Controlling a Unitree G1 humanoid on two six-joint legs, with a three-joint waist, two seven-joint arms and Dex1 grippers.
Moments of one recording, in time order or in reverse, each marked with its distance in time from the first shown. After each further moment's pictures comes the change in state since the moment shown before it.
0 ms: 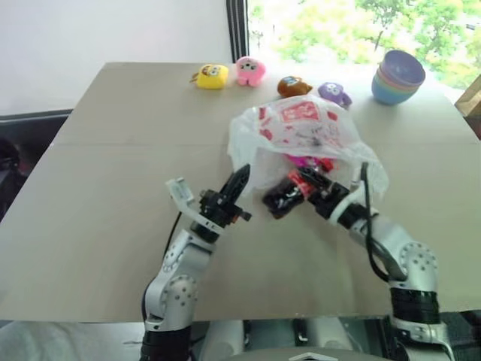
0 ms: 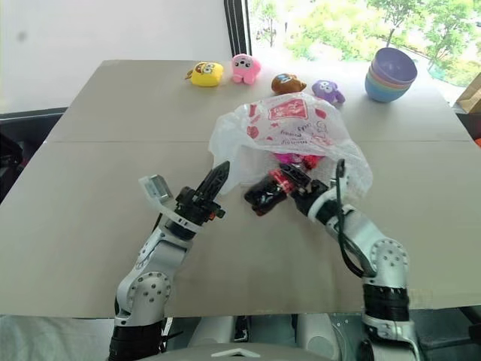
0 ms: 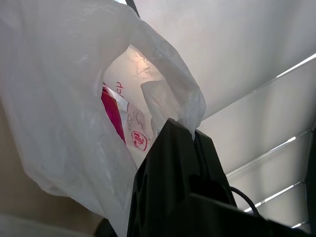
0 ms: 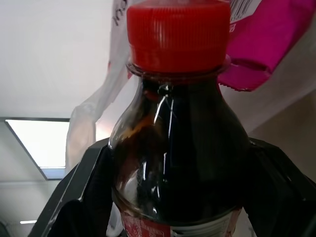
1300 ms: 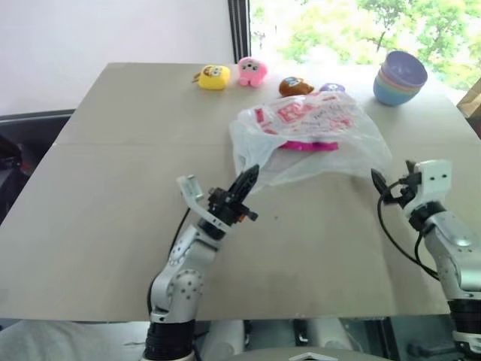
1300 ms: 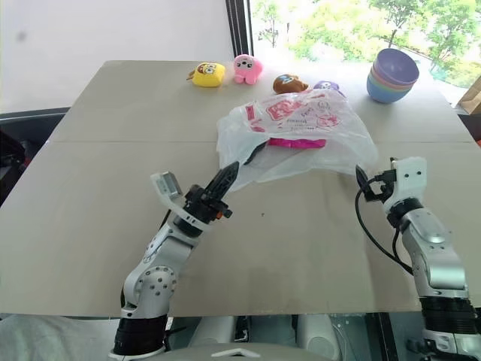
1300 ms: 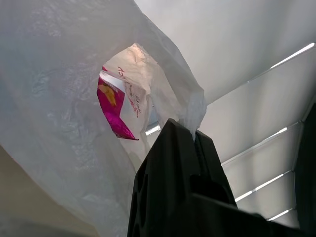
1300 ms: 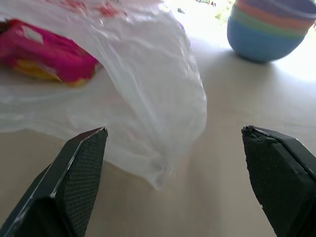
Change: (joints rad) left arm -0.042 0.000 -0.025 0.058 0.006 0.012 -0.037; right arm 0.132 -0.387 -0.029 0.109 -1.363 -0.570 0.667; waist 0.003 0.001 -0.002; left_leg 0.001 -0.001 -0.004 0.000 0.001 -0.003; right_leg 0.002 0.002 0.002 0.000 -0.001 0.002
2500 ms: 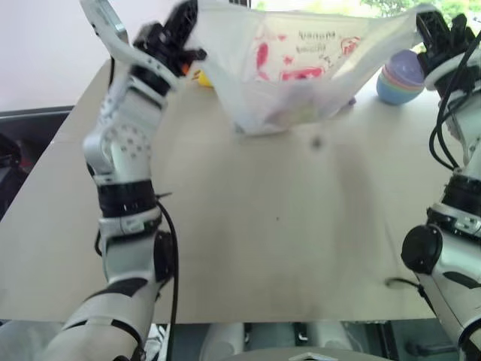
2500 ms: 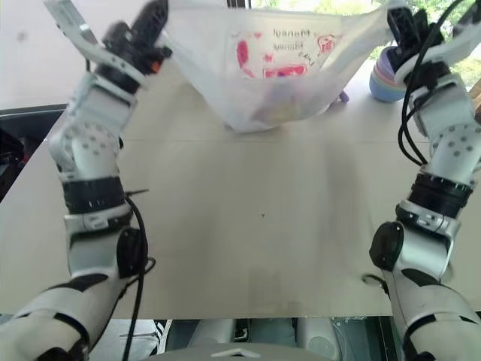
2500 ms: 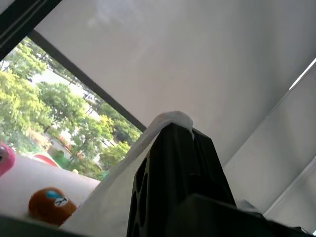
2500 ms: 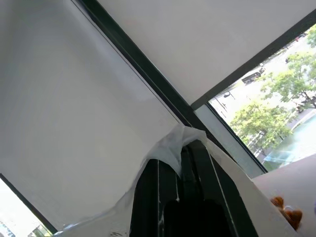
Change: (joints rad) left arm -1.011 0.353 0.300 0.583 0.034 0.128 0.148; right arm -0.880 0.104 -0.370 0.221 0.692 0.482 -0.188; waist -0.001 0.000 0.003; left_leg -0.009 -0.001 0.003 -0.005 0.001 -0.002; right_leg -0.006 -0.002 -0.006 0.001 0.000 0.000
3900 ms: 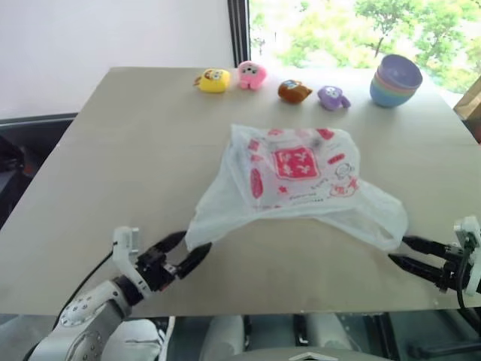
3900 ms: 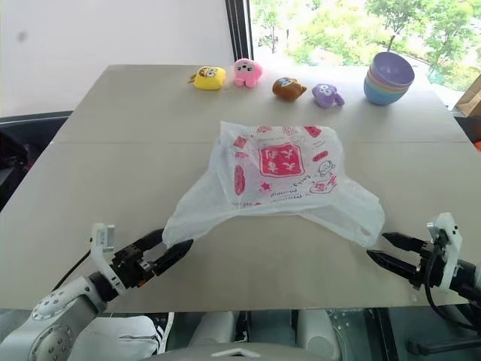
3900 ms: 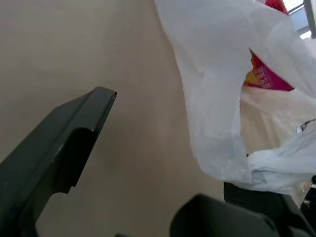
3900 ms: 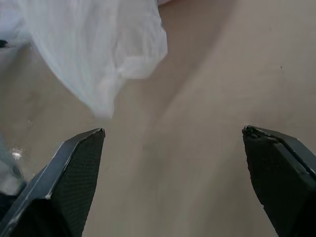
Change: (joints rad) left arm 1.536 0.112 -0.007 -0.733 0.138 -0.011 -0.366; right arm 1.359 -0.378 0.116 -0.330 -0.410 -0.306 1.016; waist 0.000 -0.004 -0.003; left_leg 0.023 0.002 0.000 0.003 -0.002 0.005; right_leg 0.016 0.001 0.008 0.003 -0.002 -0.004
